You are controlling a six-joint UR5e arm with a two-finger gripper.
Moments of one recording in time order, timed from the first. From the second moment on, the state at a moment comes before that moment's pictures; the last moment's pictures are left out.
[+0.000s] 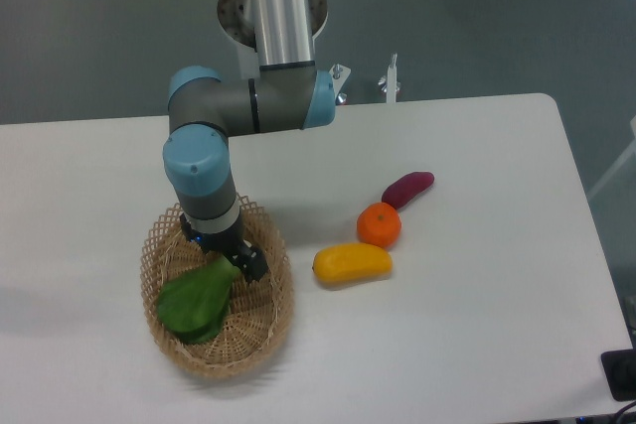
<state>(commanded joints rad) 2.11 -2.00 -1.85 -0.77 1.58 0.75</state>
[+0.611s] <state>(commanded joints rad) 2.11 -1.99 -1.84 -0.77 1.58 0.77</state>
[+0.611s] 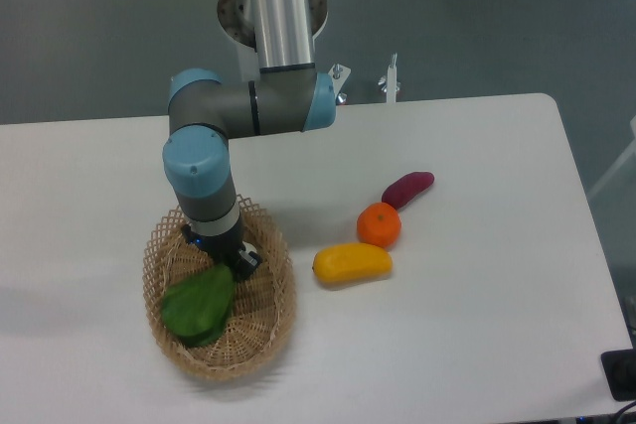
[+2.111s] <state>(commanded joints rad) 2.54 -1.81 -1.55 -1.09 1.49 1.24</state>
